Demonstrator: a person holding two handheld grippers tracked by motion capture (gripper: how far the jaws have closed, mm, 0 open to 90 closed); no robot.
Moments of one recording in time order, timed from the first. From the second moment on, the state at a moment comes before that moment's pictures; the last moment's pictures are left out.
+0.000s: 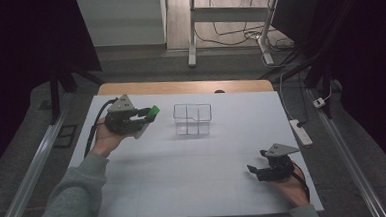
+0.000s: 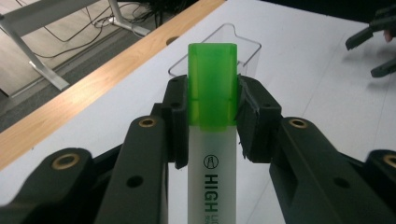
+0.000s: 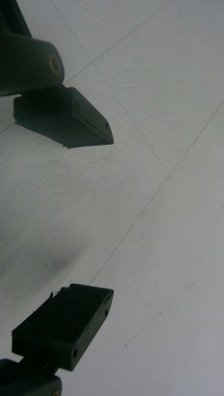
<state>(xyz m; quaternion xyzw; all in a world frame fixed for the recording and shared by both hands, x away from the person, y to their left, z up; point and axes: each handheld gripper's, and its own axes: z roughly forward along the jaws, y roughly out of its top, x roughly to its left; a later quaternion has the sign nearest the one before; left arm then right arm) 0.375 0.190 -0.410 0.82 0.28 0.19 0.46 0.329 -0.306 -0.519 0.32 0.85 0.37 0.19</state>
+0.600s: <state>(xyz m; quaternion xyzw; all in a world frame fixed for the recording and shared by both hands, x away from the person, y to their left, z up) 0.406 0.155 -0.395 0.81 0.28 0.19 0.49 0.329 -0.307 -0.519 0.32 0.85 0.37 0.19</state>
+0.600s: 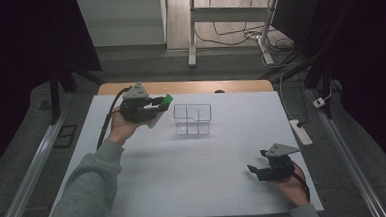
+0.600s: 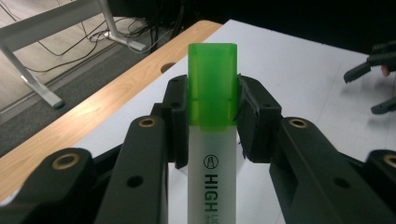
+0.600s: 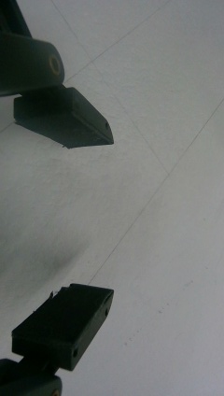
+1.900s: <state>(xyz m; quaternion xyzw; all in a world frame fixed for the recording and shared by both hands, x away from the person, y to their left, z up) 0.456 0.086 -0.389 0.79 0.29 0.17 0.51 0.329 -0.307 -0.521 0.32 0.85 0.37 0.18</state>
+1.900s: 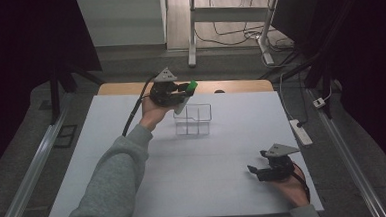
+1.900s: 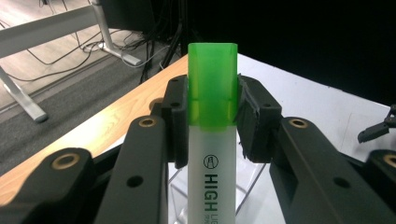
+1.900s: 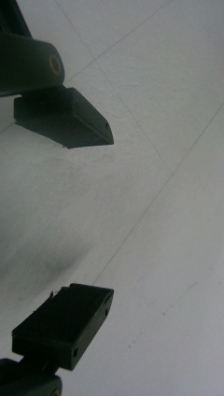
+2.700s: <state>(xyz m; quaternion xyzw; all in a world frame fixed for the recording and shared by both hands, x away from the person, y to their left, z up) 0.482 0.051 -0.411 0.79 0.28 0.16 0.52 0.330 -0.309 -0.523 0.33 0.85 0.37 0.18</state>
